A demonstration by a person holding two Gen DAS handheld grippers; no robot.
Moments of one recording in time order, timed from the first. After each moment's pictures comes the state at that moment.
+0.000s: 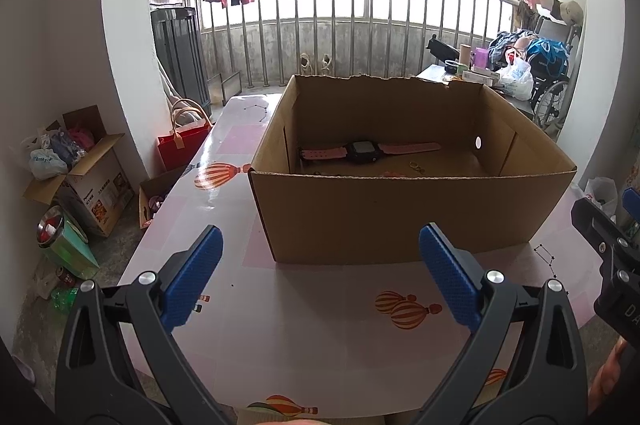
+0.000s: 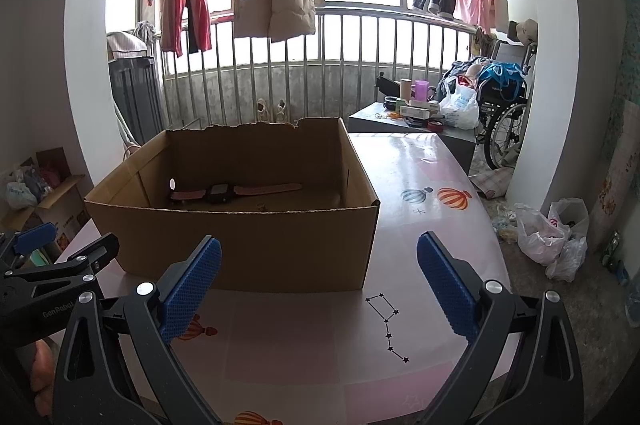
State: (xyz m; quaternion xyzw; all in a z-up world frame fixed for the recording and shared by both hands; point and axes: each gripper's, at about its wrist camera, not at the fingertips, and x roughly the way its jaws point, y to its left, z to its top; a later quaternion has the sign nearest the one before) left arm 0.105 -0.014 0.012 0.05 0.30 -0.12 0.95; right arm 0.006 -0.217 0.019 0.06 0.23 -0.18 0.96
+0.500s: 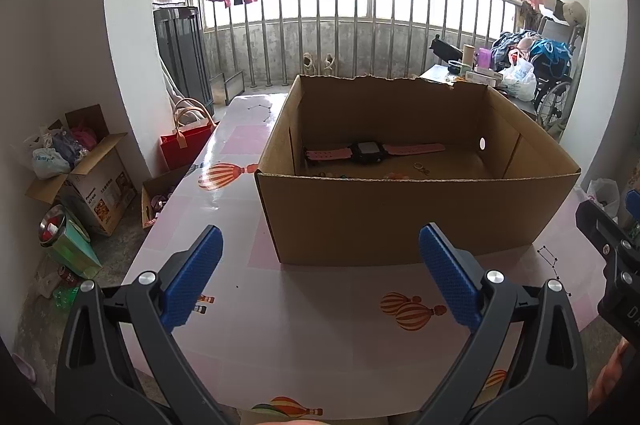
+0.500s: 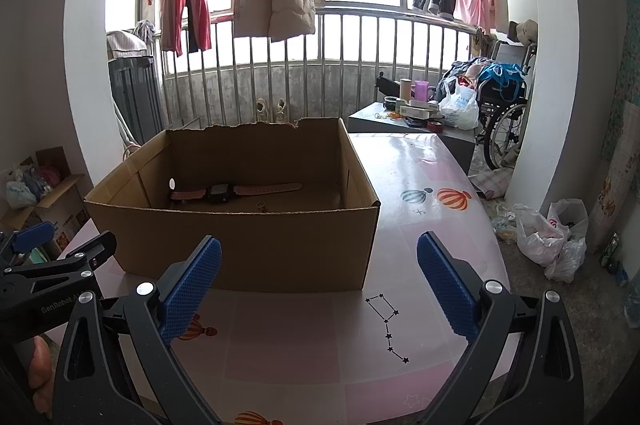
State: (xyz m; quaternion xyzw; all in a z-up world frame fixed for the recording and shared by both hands) left arm 0.107 -0.011 0.012 0.06 0.30 -0.11 0.95; right arm 0.006 -0.217 0.019 0.06 0.23 -0.18 0.95
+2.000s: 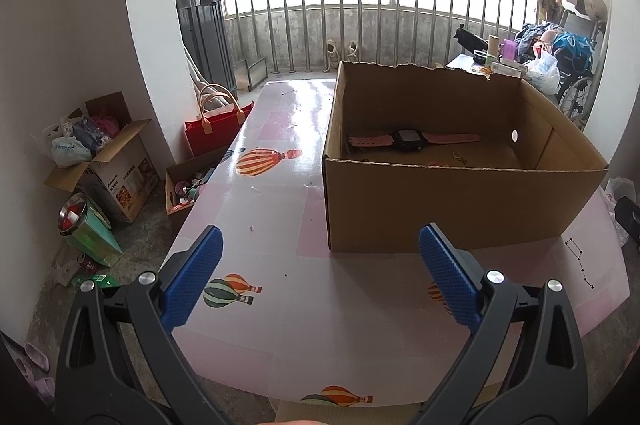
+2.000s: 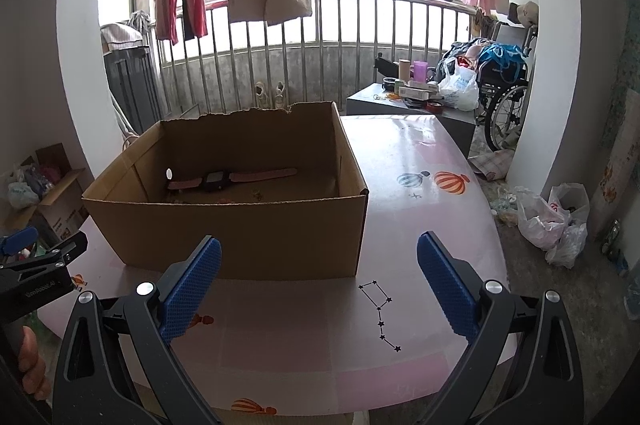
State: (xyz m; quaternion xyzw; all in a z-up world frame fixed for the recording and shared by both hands) left arm 0.110 0.016 0.015 0.06 0.32 -0.07 0.94; right arm 0.008 -0.233 0.021 0.08 0.27 -0.17 0.95
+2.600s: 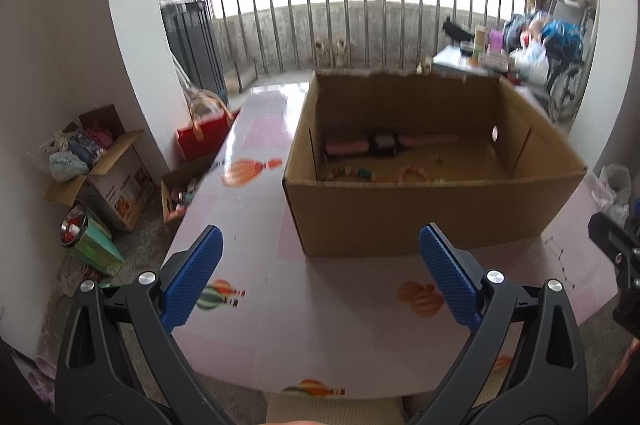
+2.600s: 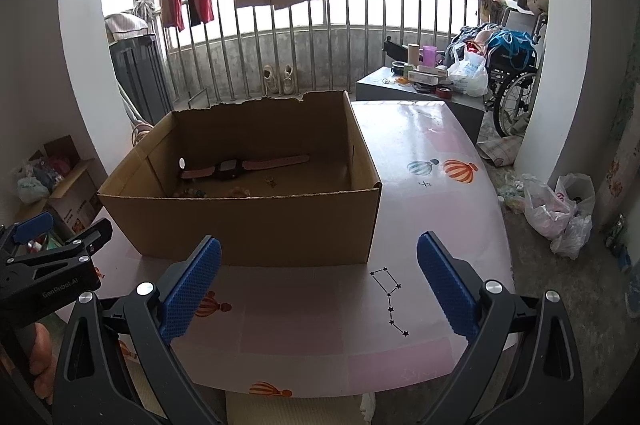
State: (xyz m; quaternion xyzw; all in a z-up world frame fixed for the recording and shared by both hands) left arm 0.097 -0.008 0.039 0.08 0.31 -0.08 0.94; right arm 0.006 -0.226 0.034 0.09 0.29 -0.16 0.94
